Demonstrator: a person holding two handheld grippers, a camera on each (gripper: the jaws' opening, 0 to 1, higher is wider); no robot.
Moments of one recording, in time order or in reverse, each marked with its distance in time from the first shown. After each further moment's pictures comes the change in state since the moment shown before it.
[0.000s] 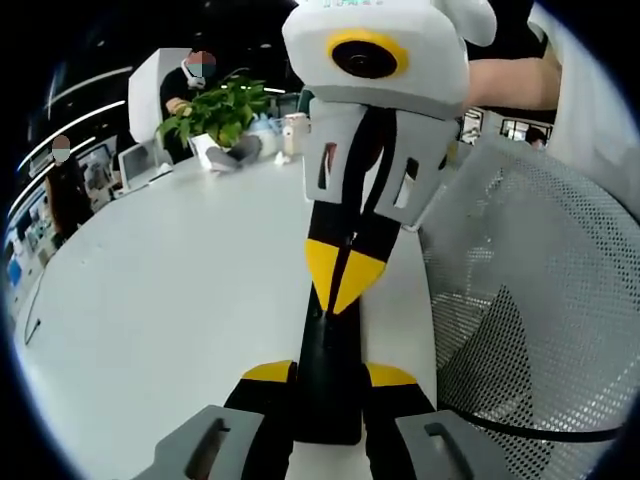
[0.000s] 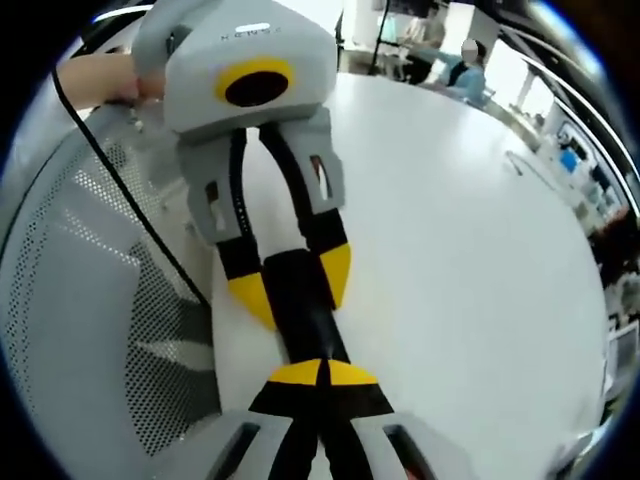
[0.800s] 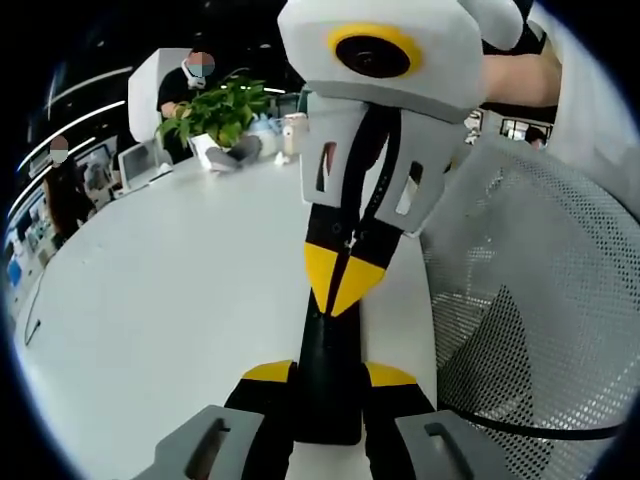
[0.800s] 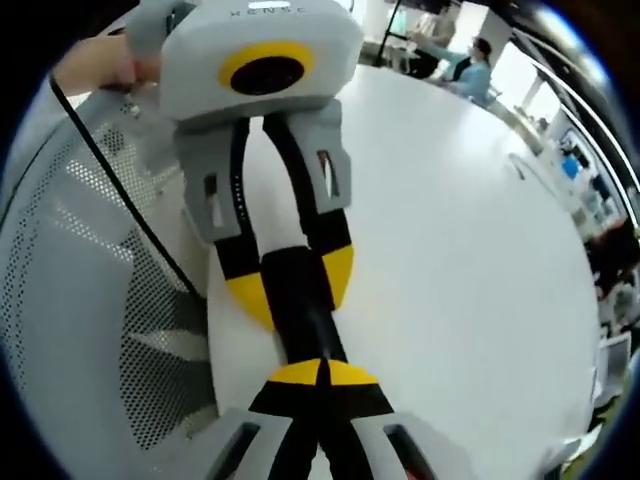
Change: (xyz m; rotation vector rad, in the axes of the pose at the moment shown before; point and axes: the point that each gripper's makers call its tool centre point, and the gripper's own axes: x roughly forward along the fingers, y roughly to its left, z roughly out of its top) left arm 0.000 0.000 0.000 0.002 0.002 0.001; right arm 0.000 -0.002 -0.002 -0.006 0.001 -0.031
